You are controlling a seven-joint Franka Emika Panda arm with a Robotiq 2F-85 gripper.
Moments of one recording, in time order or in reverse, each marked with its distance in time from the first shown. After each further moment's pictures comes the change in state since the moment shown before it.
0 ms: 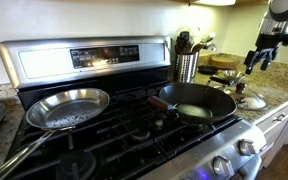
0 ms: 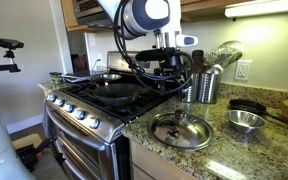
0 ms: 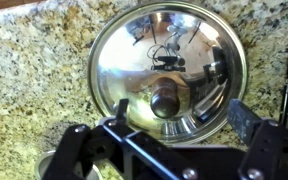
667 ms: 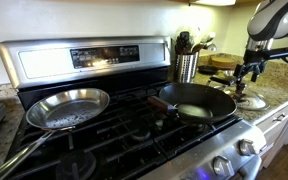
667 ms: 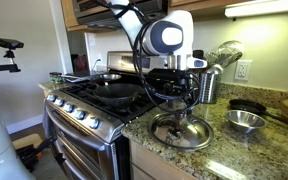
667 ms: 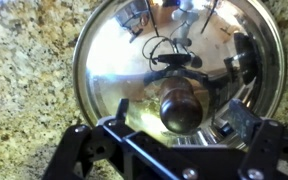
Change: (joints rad) arm -0.005 0.252 -0.003 0.148 0.085 0.029 0.009
